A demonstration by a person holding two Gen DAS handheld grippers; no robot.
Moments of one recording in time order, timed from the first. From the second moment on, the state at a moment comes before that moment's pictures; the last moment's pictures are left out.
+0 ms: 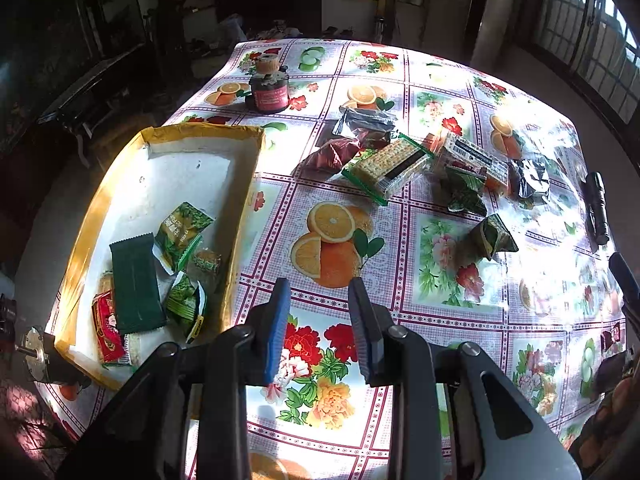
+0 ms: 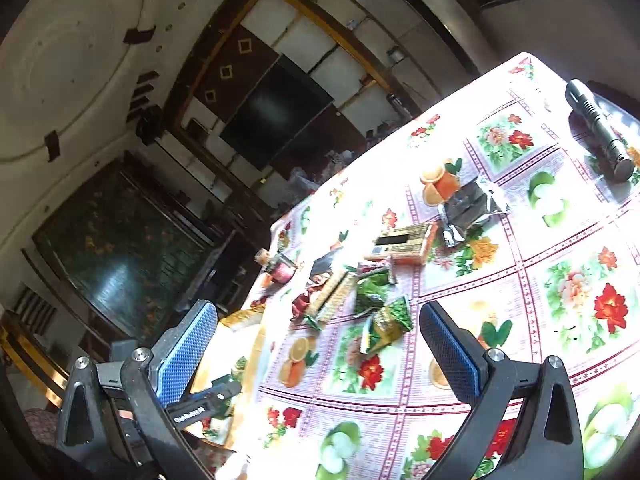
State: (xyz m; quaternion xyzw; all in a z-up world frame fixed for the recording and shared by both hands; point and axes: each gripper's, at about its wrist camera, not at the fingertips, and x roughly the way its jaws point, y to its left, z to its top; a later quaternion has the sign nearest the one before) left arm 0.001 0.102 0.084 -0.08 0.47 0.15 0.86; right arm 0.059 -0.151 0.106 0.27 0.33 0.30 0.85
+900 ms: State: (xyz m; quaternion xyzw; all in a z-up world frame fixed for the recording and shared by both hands) left arm 0.168 0.129 0.047 -0.10 0.49 0.15 0.85; right arm 0.166 -0.100 0.073 0.10 0.38 0.26 0.88
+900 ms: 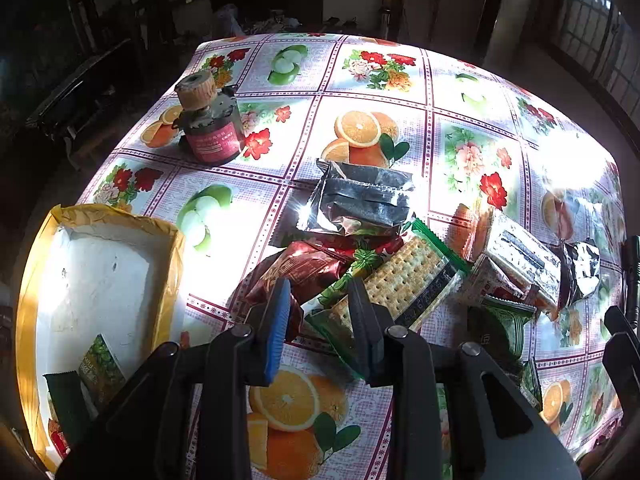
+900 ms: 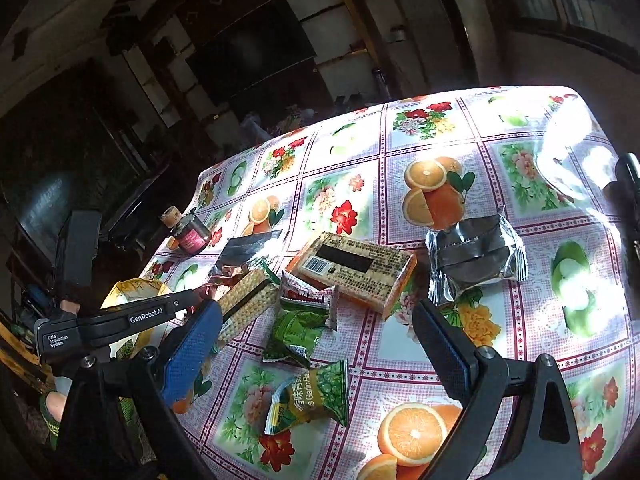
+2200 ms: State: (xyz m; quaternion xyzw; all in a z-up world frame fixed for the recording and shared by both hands) left arm 0.194 0.120 0.015 -0.13 0.56 0.04 0.82; right arm 0.132 -0.142 0.058 0.11 0.42 0.24 0.87
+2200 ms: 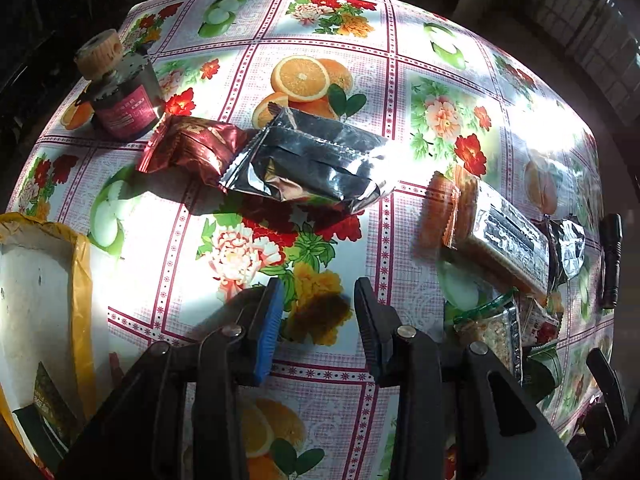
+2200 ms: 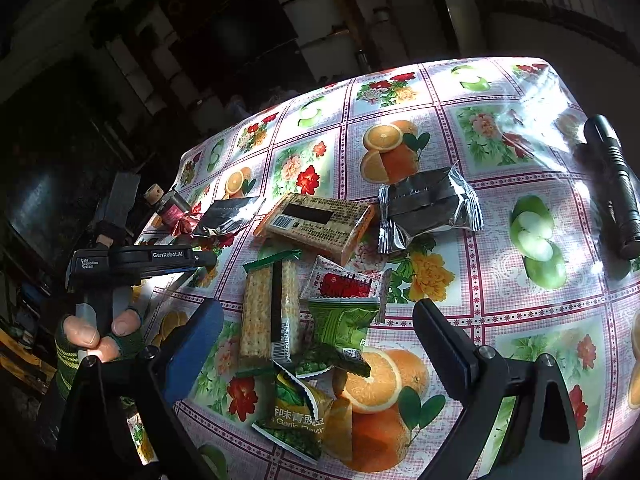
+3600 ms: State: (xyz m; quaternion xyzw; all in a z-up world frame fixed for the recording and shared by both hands) left arm 0.108 0.067 0.018 -0.04 0.56 0.01 0.83; right arm 0.235 -0.034 0.027 -0.19 0.44 0.27 0.83
